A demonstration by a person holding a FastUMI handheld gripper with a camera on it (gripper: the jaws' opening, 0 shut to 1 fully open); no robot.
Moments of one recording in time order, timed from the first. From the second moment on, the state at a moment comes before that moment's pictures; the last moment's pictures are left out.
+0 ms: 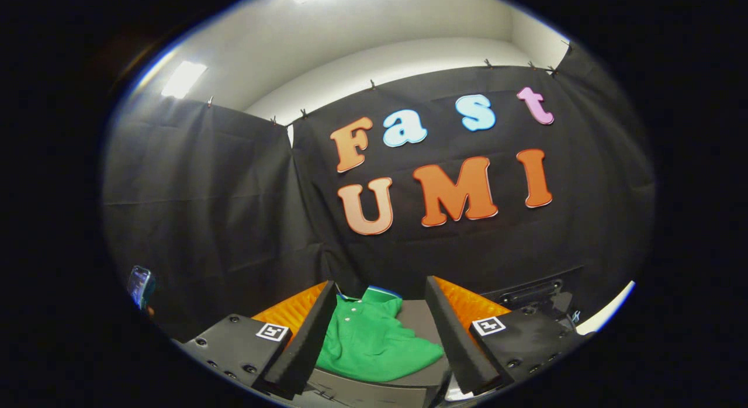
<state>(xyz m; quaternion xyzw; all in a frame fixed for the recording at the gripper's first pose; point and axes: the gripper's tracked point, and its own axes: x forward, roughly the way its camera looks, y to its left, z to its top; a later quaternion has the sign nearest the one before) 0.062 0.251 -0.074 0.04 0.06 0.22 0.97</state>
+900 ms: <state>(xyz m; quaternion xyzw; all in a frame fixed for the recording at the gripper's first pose) 0.165 0.356 -0.277 -0.09 0.28 0.21 0.93</state>
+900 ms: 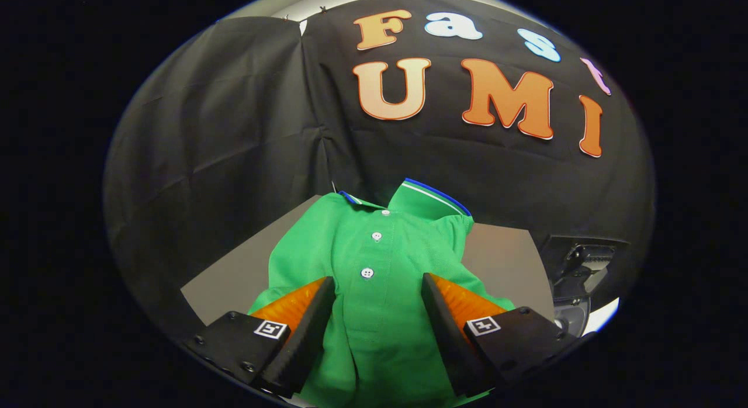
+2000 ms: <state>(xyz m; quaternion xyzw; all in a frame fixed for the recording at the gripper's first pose) 0.164 0.278 -0.171 -0.05 0.15 0.21 0.96</state>
